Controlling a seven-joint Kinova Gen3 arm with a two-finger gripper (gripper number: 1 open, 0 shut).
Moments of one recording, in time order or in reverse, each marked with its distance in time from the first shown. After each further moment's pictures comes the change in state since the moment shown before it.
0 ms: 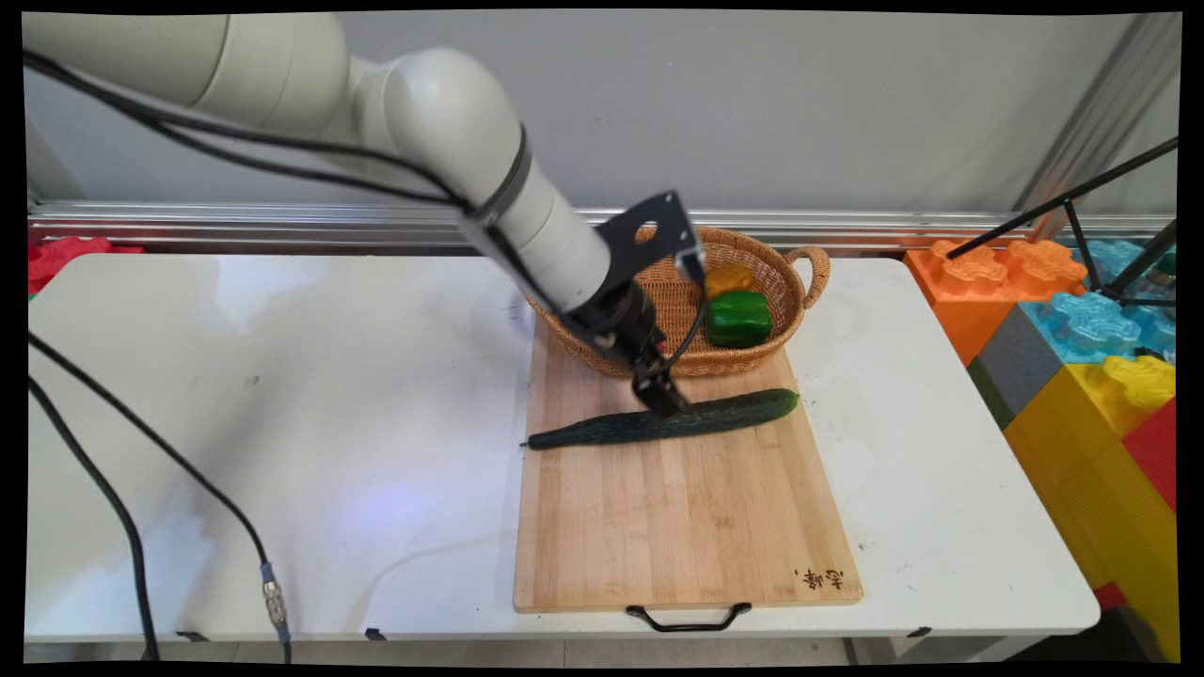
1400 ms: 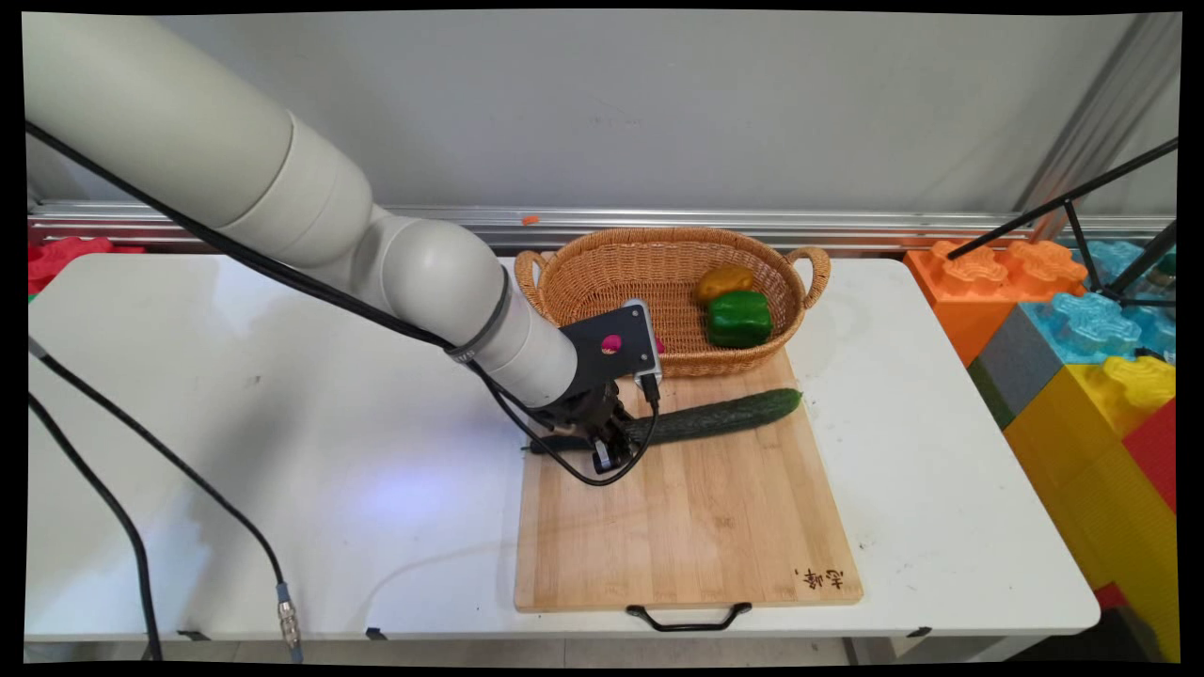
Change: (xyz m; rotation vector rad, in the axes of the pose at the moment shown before) arm -0.066 0.035 0.056 0.068 -0.082 0.089
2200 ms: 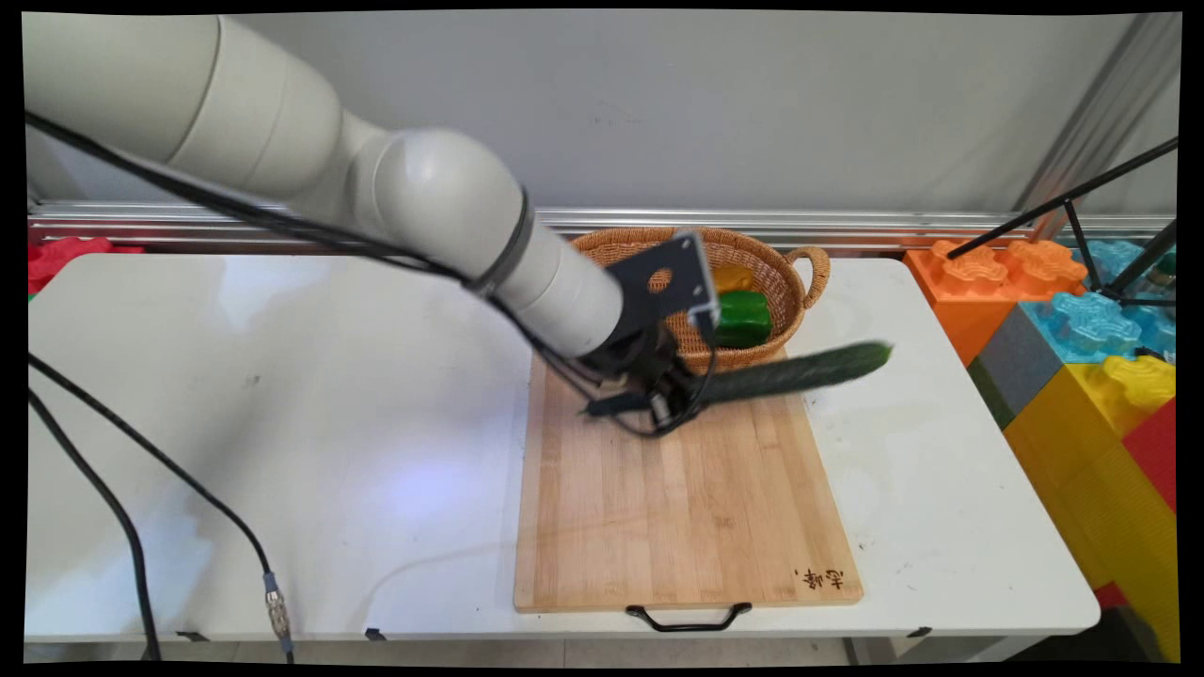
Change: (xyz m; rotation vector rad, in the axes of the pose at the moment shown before) arm 0.063 -0.010 -0.052 0.001 0.162 0.041
